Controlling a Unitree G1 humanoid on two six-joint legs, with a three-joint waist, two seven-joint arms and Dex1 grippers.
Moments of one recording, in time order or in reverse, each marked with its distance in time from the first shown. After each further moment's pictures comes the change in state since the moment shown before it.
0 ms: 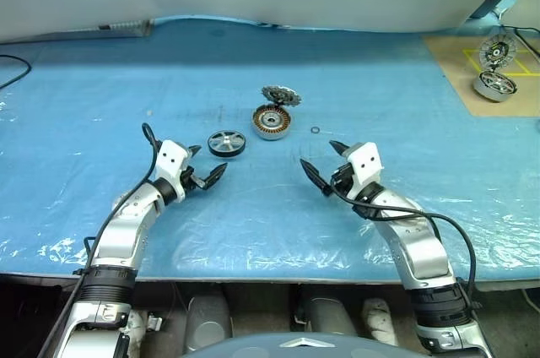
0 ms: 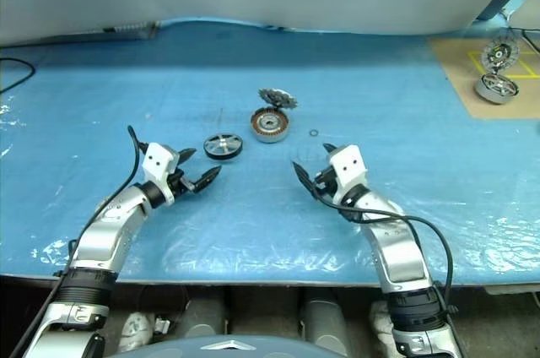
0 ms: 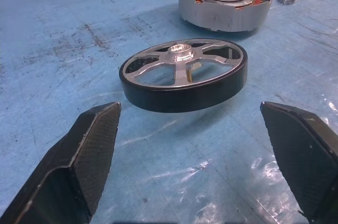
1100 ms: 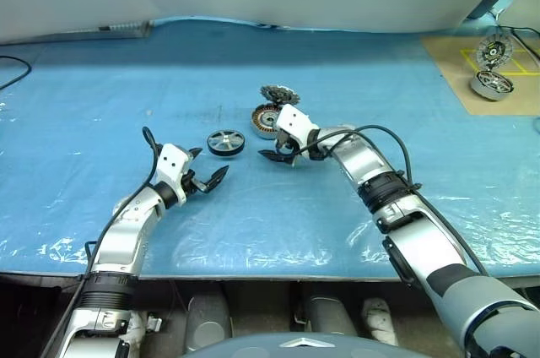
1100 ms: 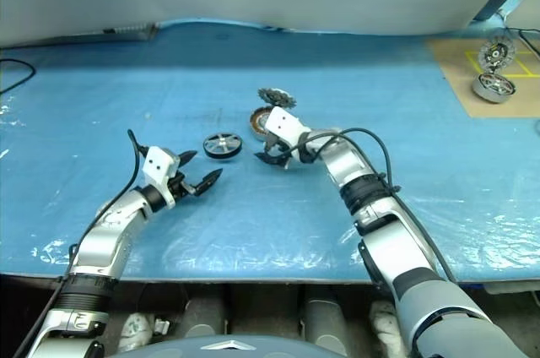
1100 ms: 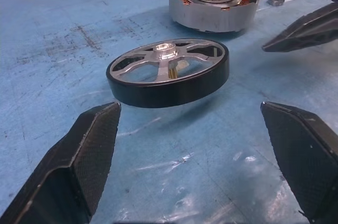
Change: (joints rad) left arm 0.033 -0.008 -0.005 -0.035 0.000 -0.004 0.014; right arm -0.760 0.055 0.297 0.924 -0.203 -0.167 0.309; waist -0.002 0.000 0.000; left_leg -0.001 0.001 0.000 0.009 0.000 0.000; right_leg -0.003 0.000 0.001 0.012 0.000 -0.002
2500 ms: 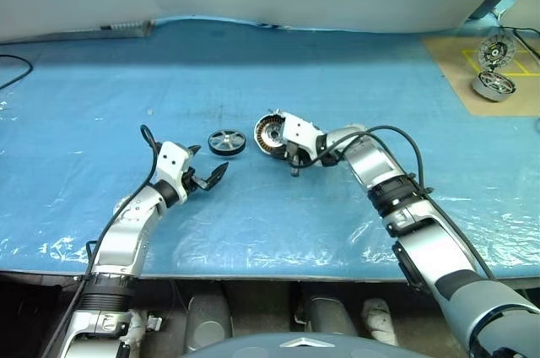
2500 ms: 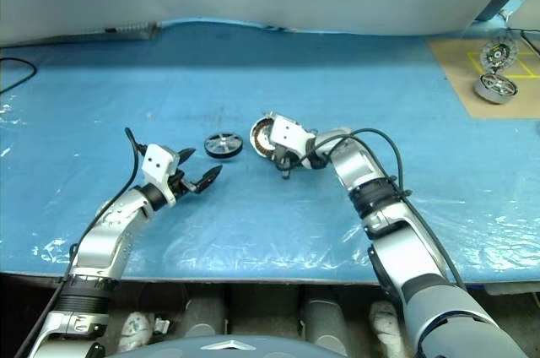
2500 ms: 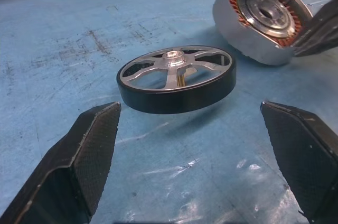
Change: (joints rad) left arm 0.007 -0.007 0.000 -0.047 -0.001 0.035 0.046; right arm 0.111 -0.089 -0.008 -0.252 -0.057 0.091 0.294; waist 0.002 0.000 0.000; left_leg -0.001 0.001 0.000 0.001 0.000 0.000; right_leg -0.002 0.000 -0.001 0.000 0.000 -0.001
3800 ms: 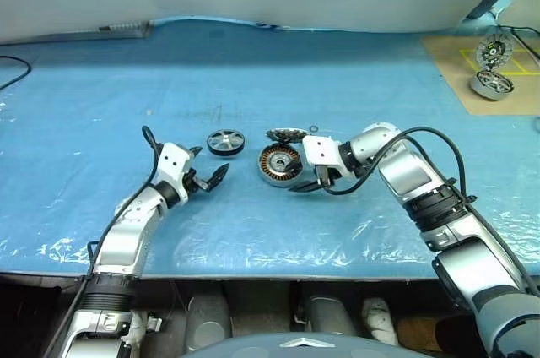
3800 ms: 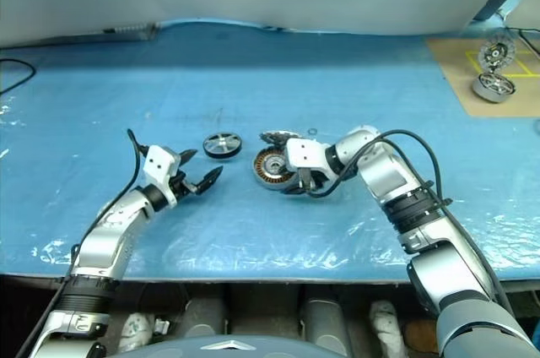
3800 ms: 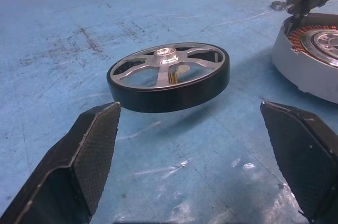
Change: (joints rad) left arm -0.004 -0.005 -0.005 0.025 0.001 -0.014 -0.017; right arm 0.074 -0.209 0.041 -0.290 0.072 -0.019 0.270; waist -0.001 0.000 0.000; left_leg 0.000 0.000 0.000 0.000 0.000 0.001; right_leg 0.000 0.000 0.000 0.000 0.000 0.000
